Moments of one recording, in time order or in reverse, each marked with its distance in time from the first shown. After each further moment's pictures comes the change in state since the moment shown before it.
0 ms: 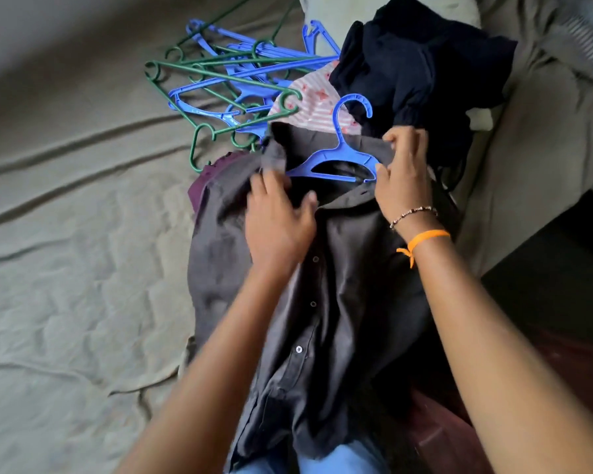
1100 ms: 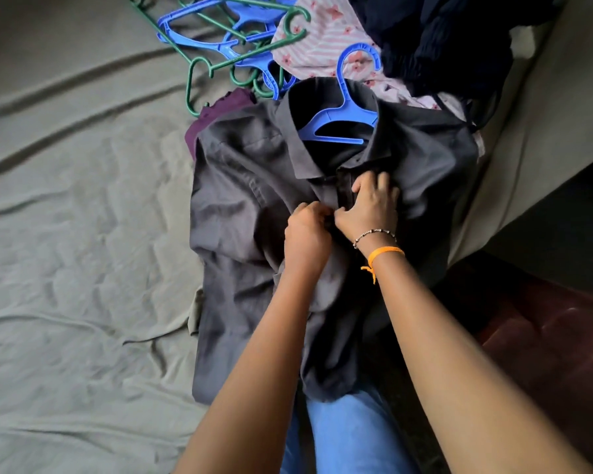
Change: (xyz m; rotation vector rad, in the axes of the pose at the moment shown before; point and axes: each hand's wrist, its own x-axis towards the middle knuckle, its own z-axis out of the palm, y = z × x) left_hand -0.067 -0.038 0.057 -0.096 -0.343 -0.236; right_hand -0.109 0.010 0.068 -0.264 -0.305 0.387
